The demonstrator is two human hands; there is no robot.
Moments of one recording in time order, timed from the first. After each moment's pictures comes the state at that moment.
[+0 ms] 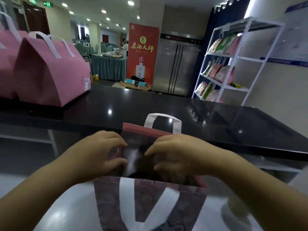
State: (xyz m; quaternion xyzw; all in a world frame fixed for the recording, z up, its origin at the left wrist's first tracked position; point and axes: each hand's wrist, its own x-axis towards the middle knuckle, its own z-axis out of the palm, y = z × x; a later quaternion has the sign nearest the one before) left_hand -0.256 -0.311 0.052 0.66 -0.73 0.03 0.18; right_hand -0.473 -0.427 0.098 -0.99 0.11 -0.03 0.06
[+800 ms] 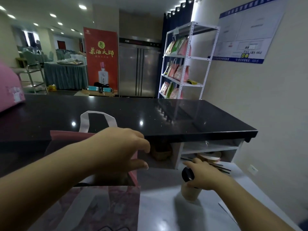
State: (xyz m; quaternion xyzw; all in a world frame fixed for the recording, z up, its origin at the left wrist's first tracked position) left_hand -0.422 -0.401 0.095 0.47 -0.87 0.12 0.06; right_hand -0.699 -0.525 -0.035 -0.82 0.56 0.08 0.08
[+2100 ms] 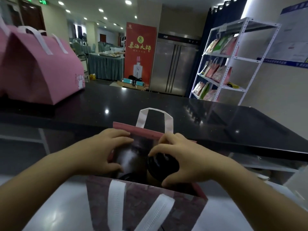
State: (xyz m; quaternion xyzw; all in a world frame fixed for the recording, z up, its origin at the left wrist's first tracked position) left_hand -0.250 -0.345 0.039 0.65 -0.75 -0.03 0.10; right_hand -0.497 -0.448 0.073 -0.98 0.19 0.00 0.06
